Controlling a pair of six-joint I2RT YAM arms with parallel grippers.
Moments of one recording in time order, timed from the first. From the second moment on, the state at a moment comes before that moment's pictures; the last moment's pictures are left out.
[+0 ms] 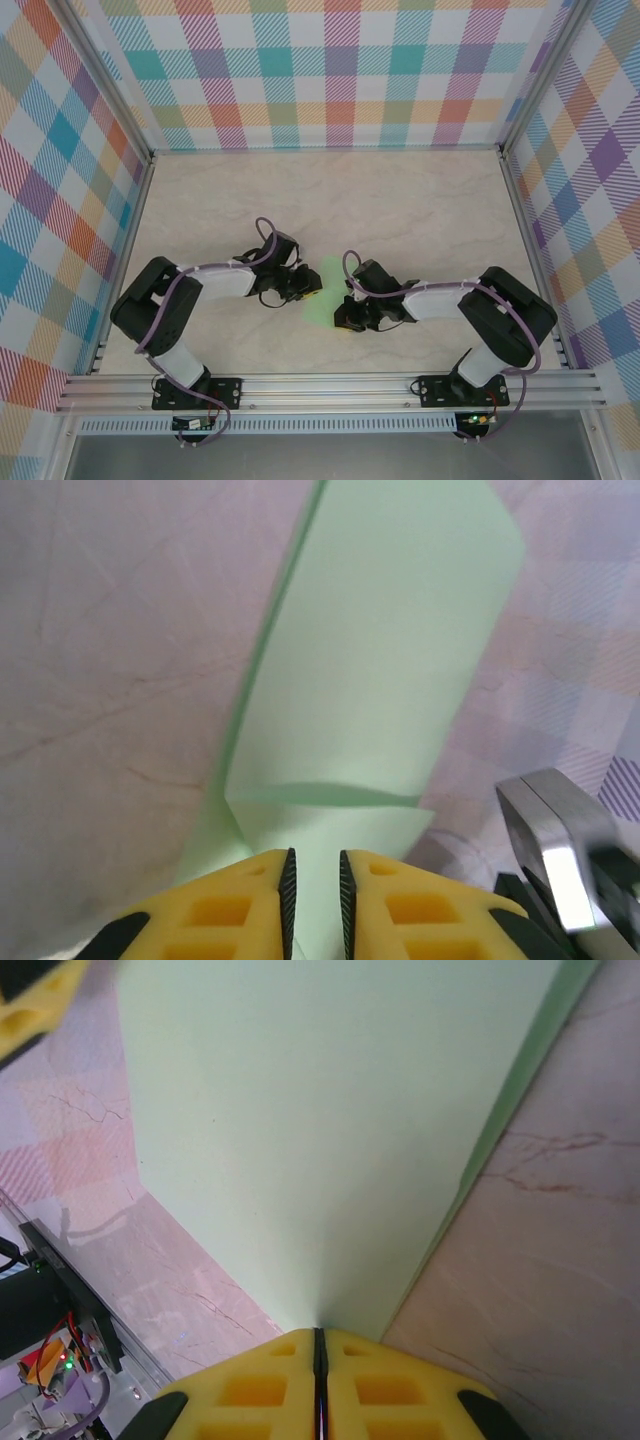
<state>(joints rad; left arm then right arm) -0.61 1.64 0.75 -0.07 0.48 -0.93 0.82 1.57 0.56 0.00 -0.52 0.95</state>
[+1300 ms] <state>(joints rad) -0.71 1.71 0.74 -0.02 0.50 -0.86 0.82 1.60 0.63 -0.12 -0.52 0.90</state>
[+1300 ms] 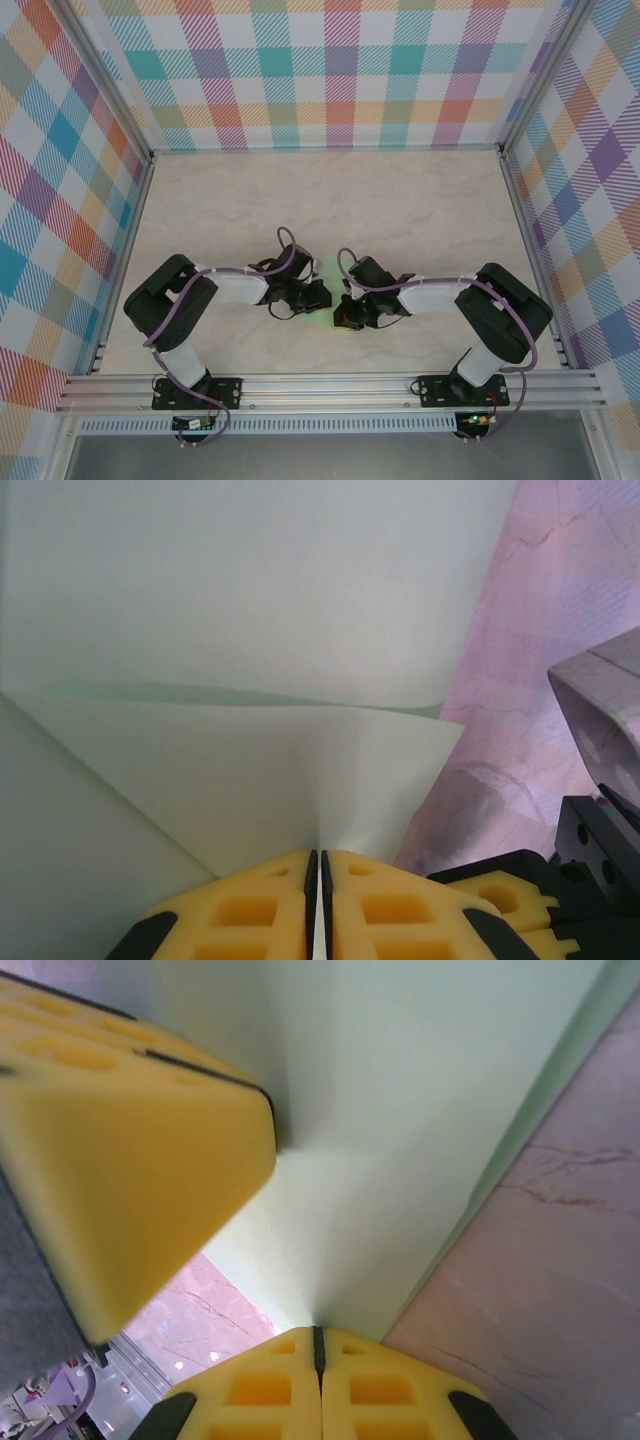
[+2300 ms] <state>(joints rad) -0.53 1.56 0.83 -0.16 0.49 -0.79 0.82 1.55 0.66 -0.20 -0.47 0.91</state>
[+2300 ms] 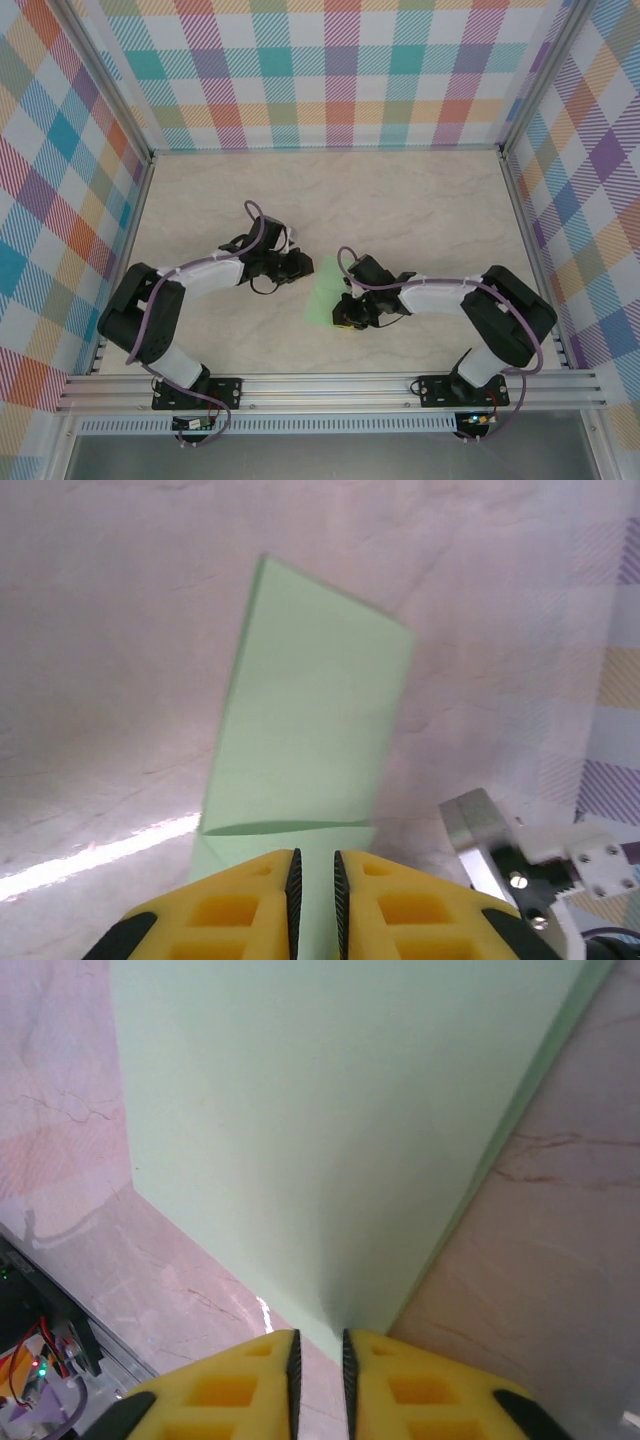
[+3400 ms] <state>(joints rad) -0.61 1.72 0.83 -0.15 0.49 -0.81 0.73 1.52 0.61 -0.04 -0.32 1.16</state>
